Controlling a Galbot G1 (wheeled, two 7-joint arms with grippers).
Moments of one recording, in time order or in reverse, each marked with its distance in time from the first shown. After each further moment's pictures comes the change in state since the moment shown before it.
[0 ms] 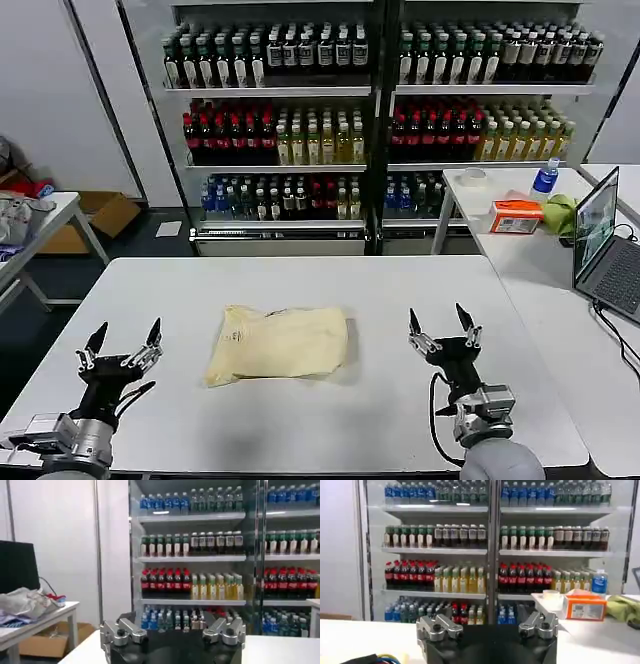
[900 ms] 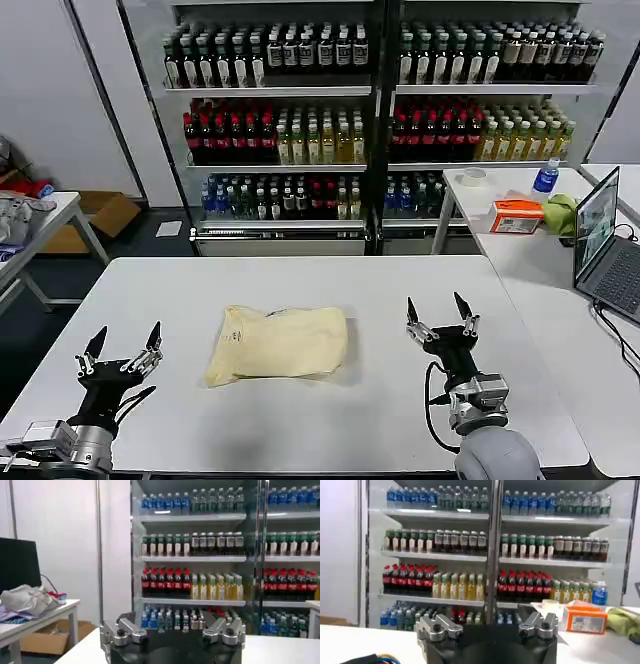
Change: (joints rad) left arm 0.020 -0.034 -0.006 -0.025 0.009 0.002 0.015; right arm 0.052 -0.021 -0.030 -0.004 -0.020 -0.008 0.039
